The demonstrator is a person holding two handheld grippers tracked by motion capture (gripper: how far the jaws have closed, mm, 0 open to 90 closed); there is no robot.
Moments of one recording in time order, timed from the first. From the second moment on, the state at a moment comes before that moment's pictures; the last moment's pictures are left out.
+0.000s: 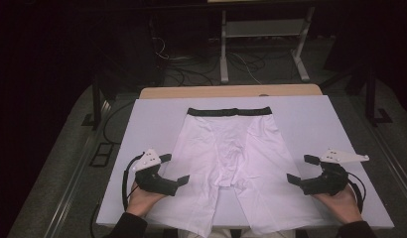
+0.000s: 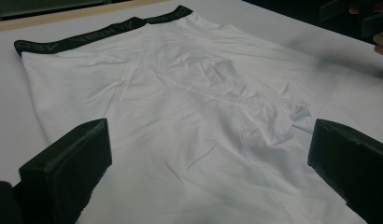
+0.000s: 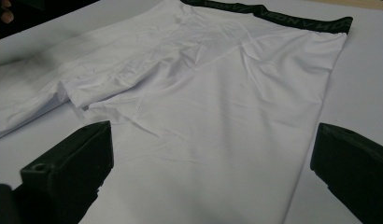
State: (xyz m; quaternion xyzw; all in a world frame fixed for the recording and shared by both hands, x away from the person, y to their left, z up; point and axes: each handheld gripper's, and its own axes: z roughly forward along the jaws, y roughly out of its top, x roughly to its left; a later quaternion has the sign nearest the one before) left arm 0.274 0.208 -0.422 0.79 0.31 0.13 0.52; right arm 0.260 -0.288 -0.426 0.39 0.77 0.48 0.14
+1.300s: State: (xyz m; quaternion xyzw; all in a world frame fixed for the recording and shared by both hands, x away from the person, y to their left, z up) left arm 0.269 0.206 -0.423 0.79 0.31 0.12 0.52; right arm 0.267 -0.278 -0.400 0.39 0.78 0.47 0.14
